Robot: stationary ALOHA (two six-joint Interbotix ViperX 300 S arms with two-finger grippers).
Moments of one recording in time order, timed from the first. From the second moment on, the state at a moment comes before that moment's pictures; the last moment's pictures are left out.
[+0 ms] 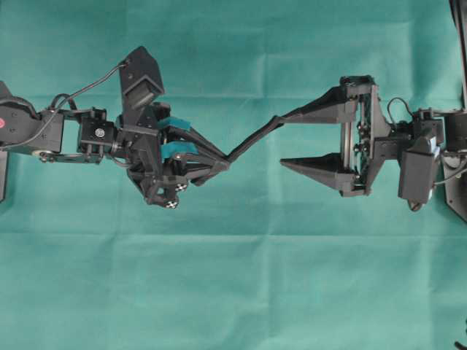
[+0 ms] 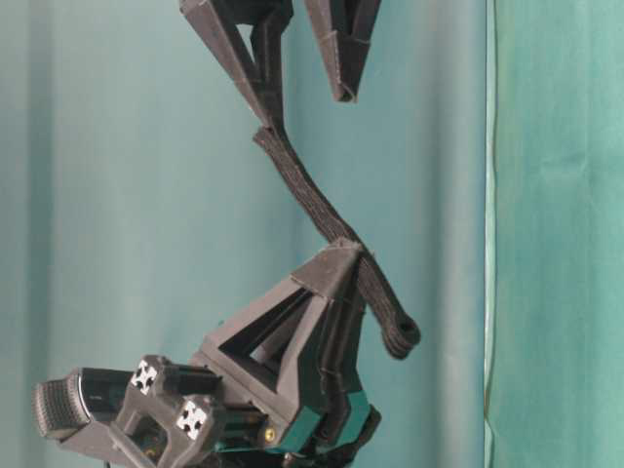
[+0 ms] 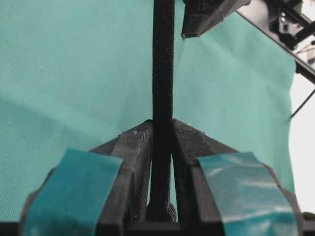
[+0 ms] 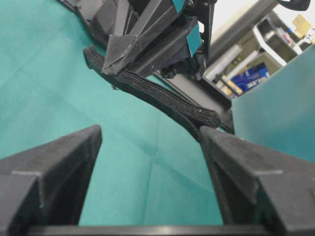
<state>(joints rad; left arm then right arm) -0.01 -0.17 0.72 -0.02 -0.24 -0.57 -0.09 -0.32 1.06 -0.17 -0.71 -0.40</state>
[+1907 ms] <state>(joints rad) -0.01 -0.17 0.72 -0.02 -0.24 -0.57 -0.13 -0.32 1.04 -0.17 -0.71 -0.40</state>
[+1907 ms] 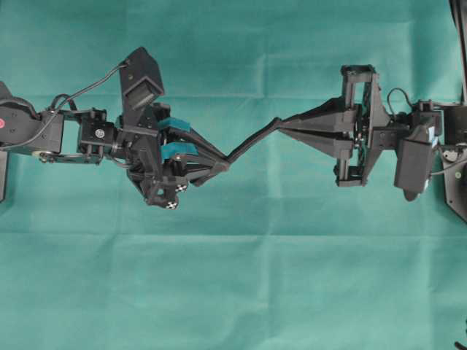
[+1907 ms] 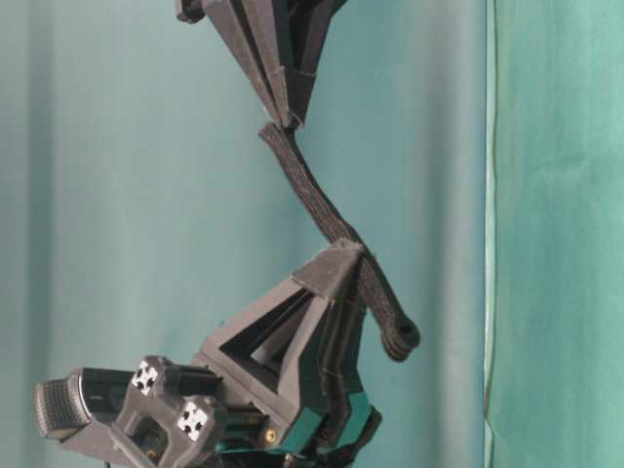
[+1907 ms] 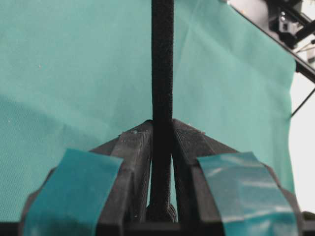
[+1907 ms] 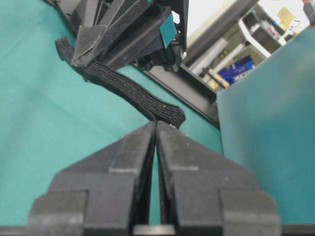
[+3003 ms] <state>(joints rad) -0.02 -0.17 0.72 -0.02 -0.25 -0.58 -0.08 -0.17 0.98 -0.19 -0.78 -0.39</state>
